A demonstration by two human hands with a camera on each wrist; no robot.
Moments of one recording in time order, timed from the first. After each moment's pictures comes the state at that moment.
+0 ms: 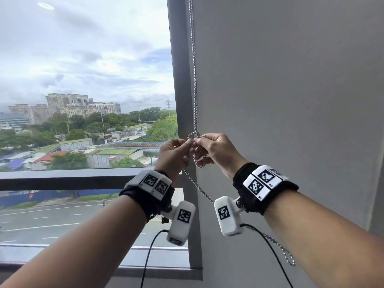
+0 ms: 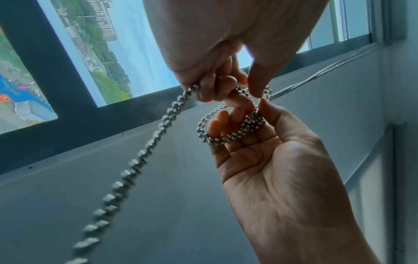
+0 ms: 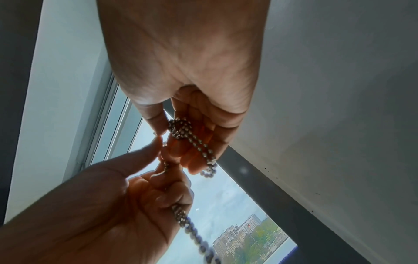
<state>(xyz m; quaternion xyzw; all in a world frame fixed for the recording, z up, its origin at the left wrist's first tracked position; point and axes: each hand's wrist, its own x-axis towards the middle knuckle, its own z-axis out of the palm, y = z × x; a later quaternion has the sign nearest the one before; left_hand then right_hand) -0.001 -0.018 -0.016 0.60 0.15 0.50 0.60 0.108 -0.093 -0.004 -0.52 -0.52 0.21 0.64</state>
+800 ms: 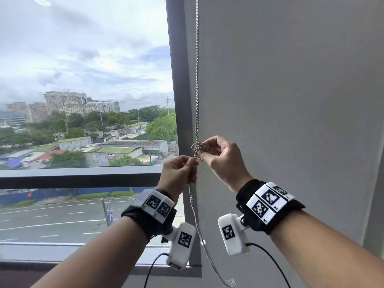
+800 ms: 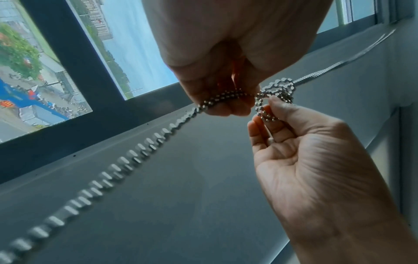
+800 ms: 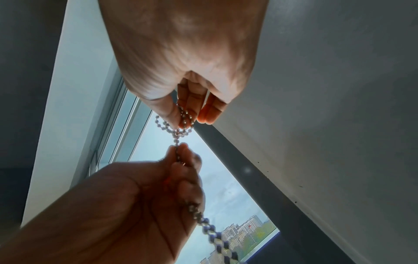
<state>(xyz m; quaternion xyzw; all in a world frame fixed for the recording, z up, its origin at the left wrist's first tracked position) -0.001 -0.031 -0.061 0.65 0.16 0.48 0.57 0.114 -0.102 -0.040 -0.55 -0.51 -0.01 0.66</state>
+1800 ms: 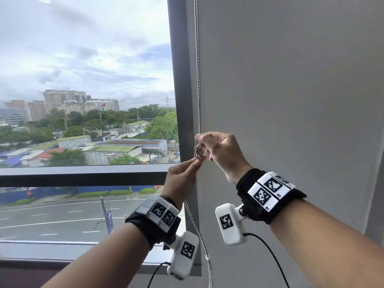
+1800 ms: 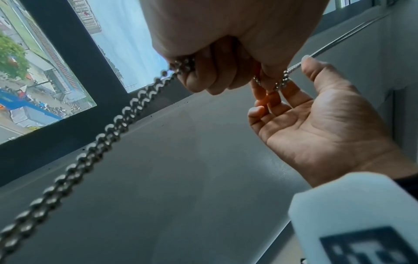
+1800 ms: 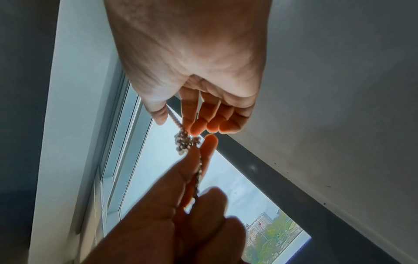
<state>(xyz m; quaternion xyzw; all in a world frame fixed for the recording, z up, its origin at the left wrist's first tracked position) -0.002 -0.049 -0.067 0.63 0.15 0.49 0.58 0.103 -0.104 -0.016 -0.53 -0.48 0.11 0.69</state>
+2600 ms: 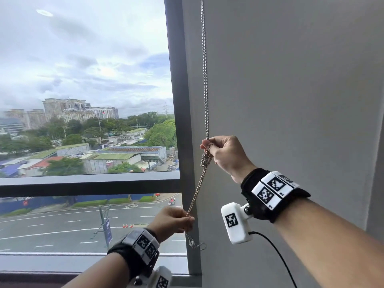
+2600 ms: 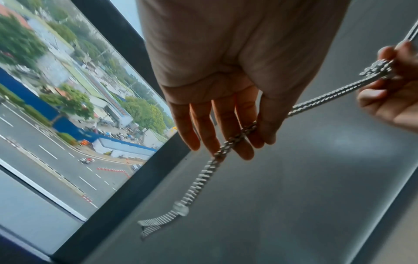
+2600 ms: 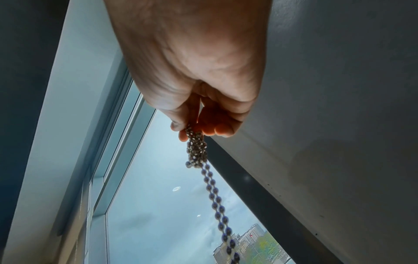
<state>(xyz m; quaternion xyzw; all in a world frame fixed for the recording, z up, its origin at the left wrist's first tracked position) -0.033 0.001 -0.150 0.75 0.25 0.25 0.57 0.119 -0.109 -0.004 -0.56 -0.49 0.06 0.66</state>
